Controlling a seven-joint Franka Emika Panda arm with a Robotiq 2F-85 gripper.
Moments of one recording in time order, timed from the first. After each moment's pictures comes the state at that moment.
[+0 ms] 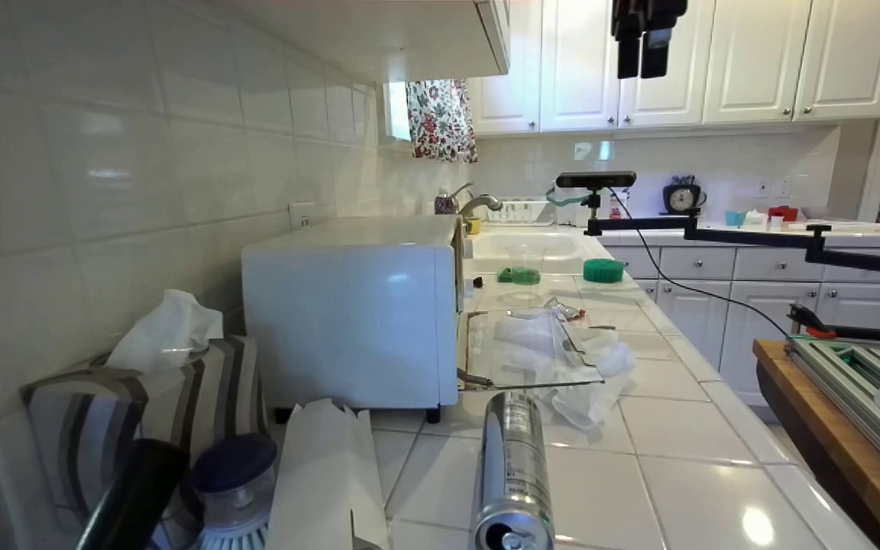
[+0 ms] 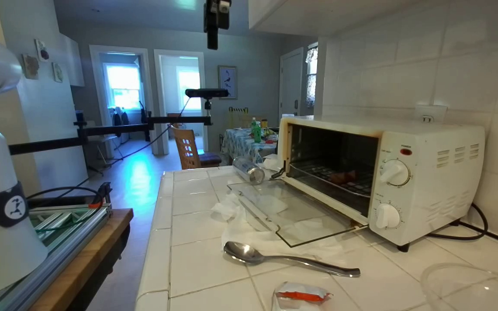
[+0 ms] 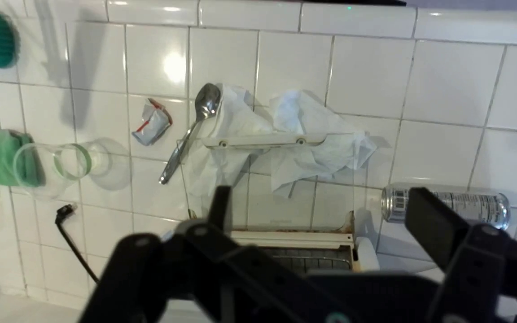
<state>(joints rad) 0.12 -0.46 0.20 -2.20 -0.12 1.67 0.12</state>
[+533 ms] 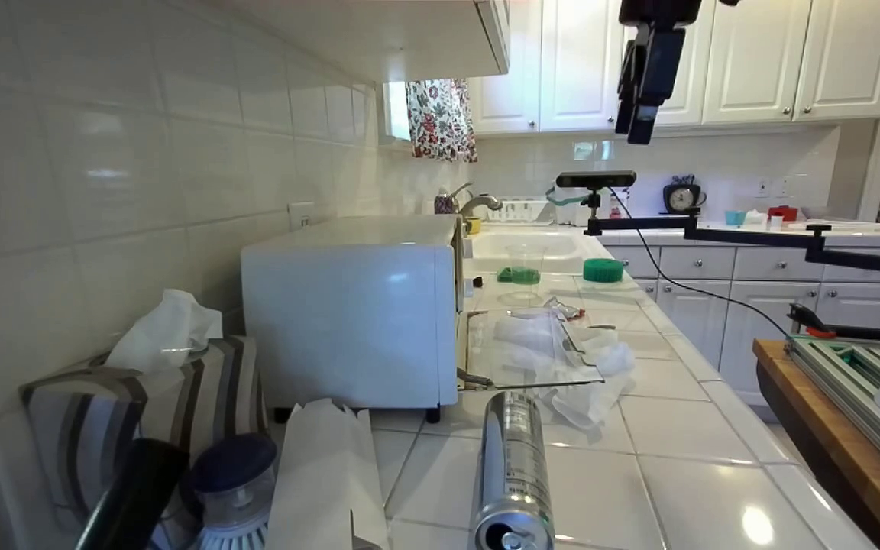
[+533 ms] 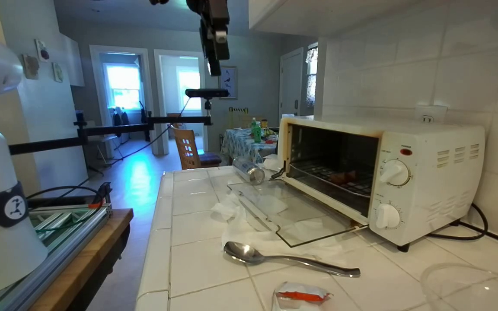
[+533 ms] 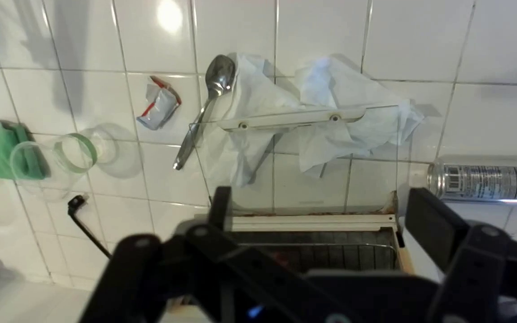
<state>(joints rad) 0.10 -0.62 0.13 -2.52 -0.16 2.02 0.12</state>
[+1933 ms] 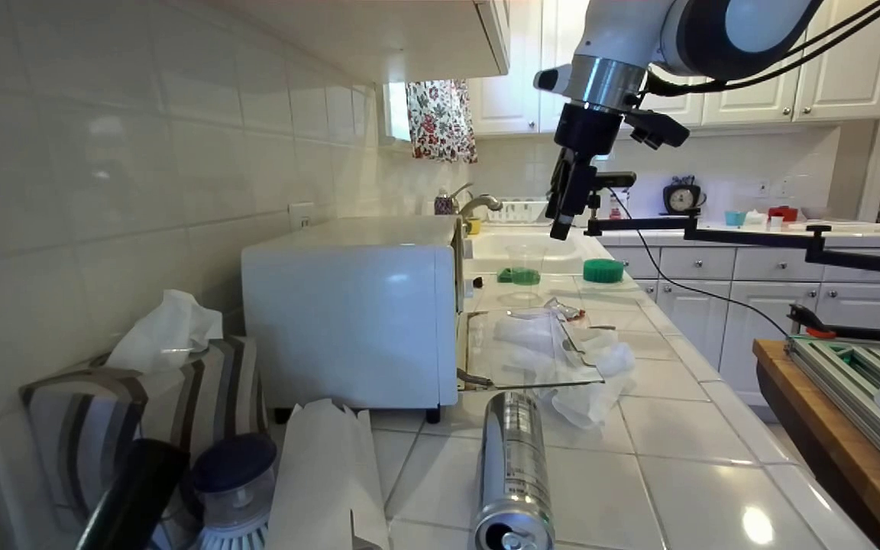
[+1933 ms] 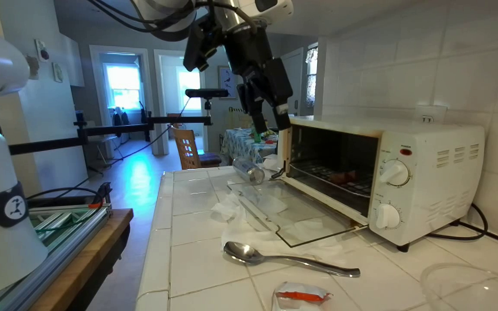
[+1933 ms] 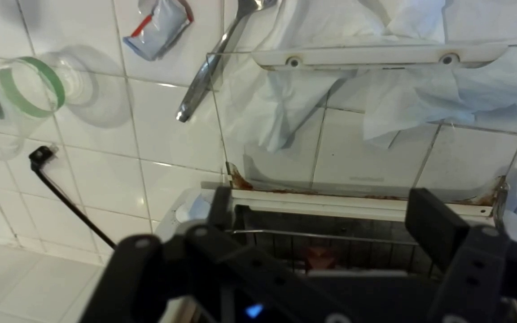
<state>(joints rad) -0.03 -0.32 0.05 -2.64 -0.27 2.61 0.00</state>
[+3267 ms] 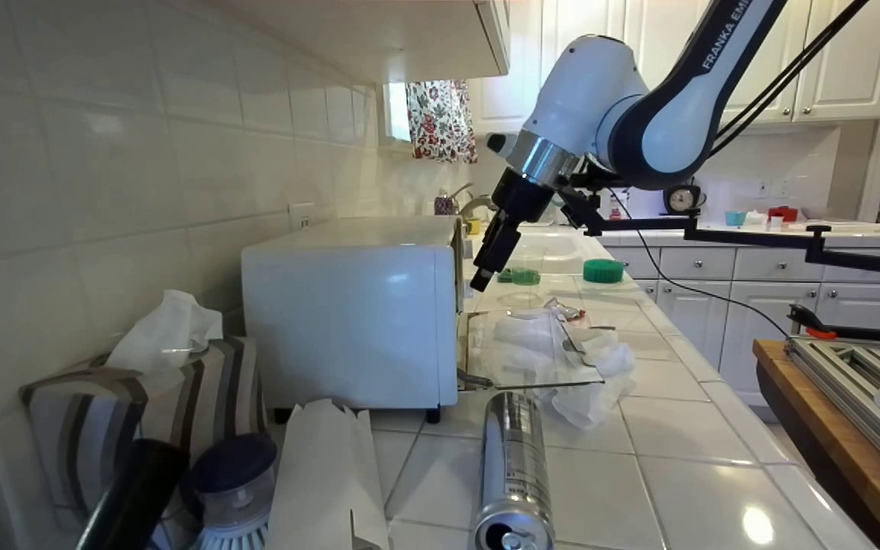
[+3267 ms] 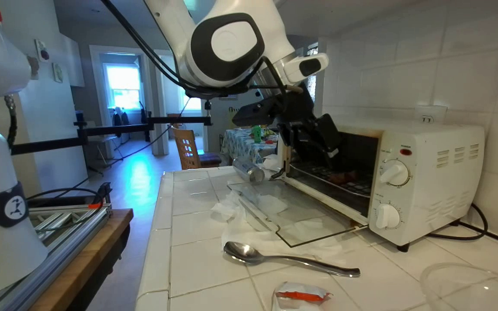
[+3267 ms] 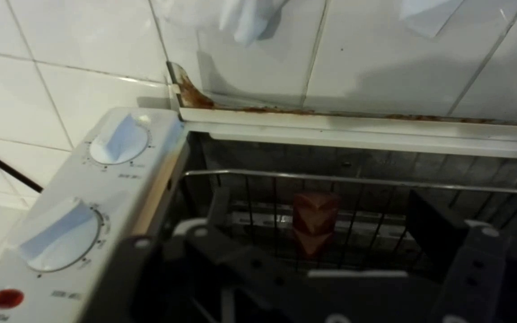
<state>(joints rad) -0.06 0.12 0.05 -2.50 -0.33 3.14 0.02</state>
